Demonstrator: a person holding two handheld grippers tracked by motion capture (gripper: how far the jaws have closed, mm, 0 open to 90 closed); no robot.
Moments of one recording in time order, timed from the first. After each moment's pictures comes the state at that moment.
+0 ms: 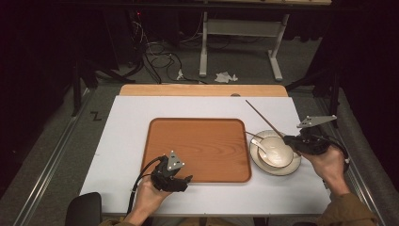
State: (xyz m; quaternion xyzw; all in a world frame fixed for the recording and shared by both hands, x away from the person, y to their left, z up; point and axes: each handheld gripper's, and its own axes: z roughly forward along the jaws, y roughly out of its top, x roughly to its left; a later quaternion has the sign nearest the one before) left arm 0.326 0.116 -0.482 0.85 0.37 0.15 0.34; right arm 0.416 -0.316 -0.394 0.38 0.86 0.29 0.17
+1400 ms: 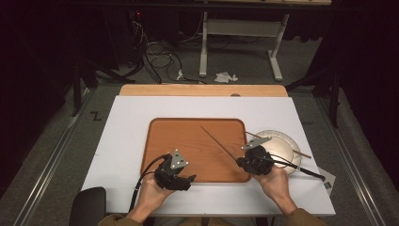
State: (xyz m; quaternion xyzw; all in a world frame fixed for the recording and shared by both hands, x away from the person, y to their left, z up) left arm 0.331 0.108 -0.480 0.86 0.35 0.14 0.35; right arm 0.385 -0.182 -0.461 0.36 0.89 0.27 0.11
